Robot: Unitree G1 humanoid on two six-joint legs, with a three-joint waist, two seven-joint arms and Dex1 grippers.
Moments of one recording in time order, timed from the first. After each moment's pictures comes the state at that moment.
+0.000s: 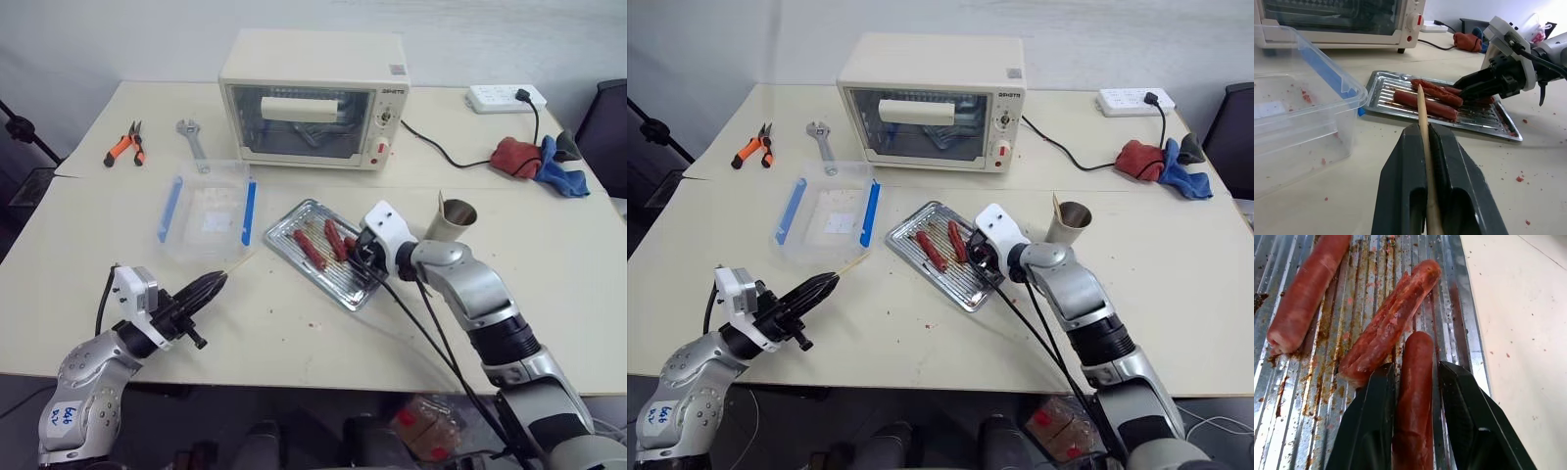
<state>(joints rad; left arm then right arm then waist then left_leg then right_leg) 0.08 0.48 0.31 -0.27 -0.62 0.25 -0.76 -0.69 -0.44 0.27 0.05 0.13 0.73 0.58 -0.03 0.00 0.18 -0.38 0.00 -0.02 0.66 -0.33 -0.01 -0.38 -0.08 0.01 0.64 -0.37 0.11</state>
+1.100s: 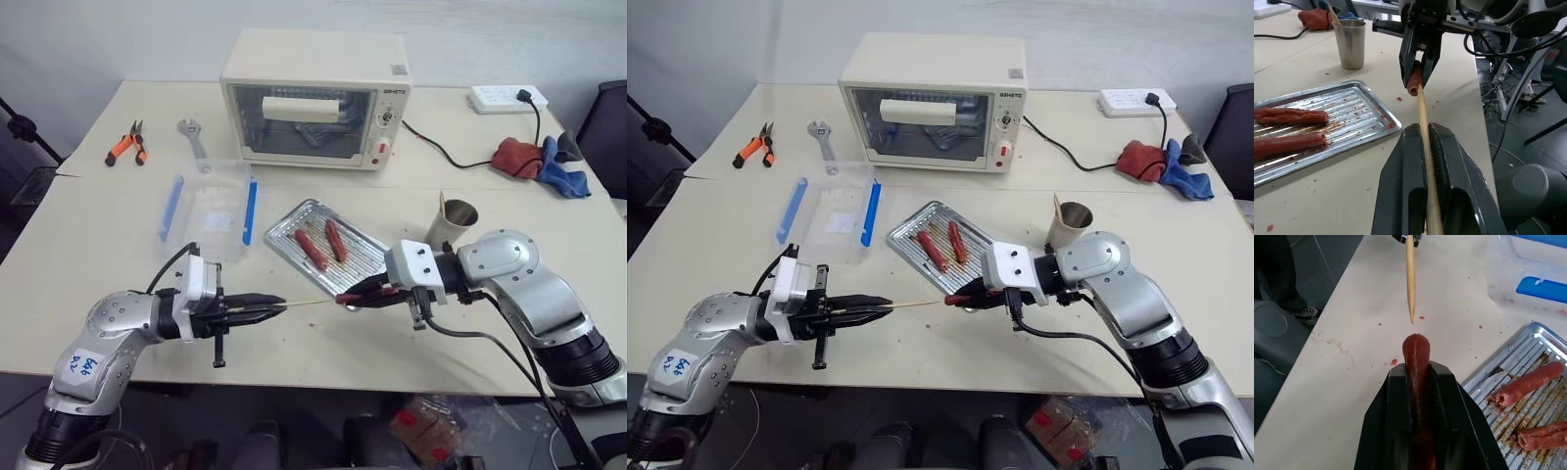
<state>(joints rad) -0.15 0.69 0.06 -0.34 -0.61 0.31 -1.08 -0.59 -0.73 0.27 -0.23 0.30 0.31 1.30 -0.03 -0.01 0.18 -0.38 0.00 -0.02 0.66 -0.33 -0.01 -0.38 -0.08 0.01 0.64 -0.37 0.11</state>
